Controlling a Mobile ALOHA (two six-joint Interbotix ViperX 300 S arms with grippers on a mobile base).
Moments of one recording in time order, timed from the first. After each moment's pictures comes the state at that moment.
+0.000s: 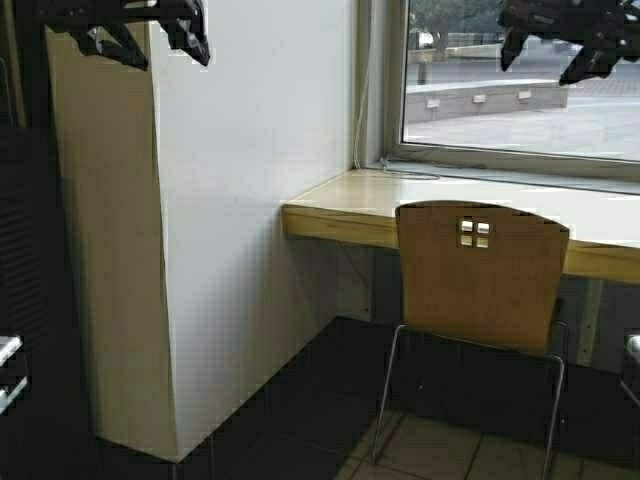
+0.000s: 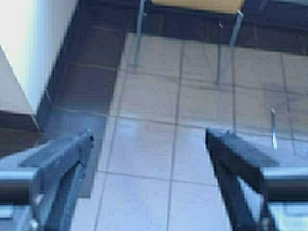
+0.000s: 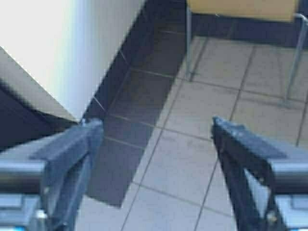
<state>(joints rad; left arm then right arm) -0.42 -0.41 0.89 -0.12 0.01 0.03 0.16 -0.13 0.72 0.20 -0.06 0.06</state>
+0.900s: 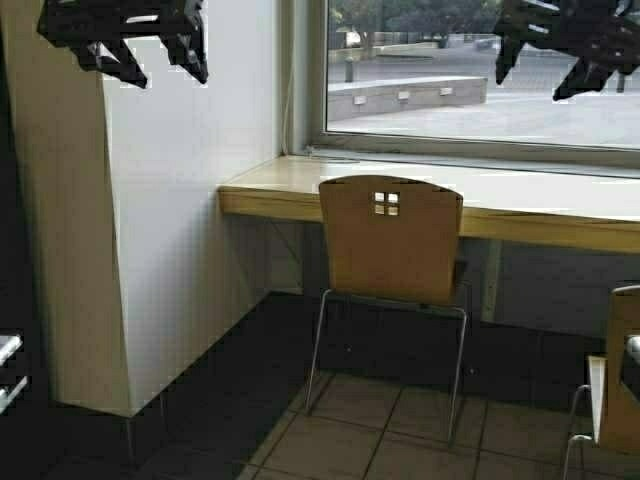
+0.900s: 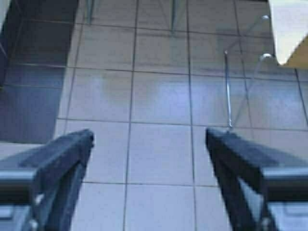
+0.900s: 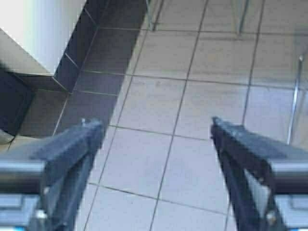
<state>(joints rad) -0.41 -0.37 0.88 -0.13 0.04 0.03 0.17 -0.11 0.71 0.24 -0.01 0.06</state>
